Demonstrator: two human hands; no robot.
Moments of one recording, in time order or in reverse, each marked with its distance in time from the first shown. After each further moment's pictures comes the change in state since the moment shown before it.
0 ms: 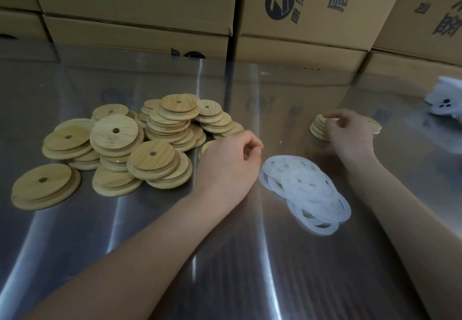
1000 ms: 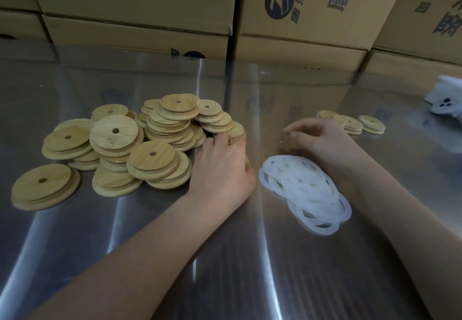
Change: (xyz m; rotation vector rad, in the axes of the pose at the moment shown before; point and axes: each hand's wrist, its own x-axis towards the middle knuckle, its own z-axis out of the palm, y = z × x) left_hand -0.001 -0.008 0.002 0.499 -0.119 -0.051; right_hand -0.026 -0.033 -0.002 0.107 -0.490 -0.180
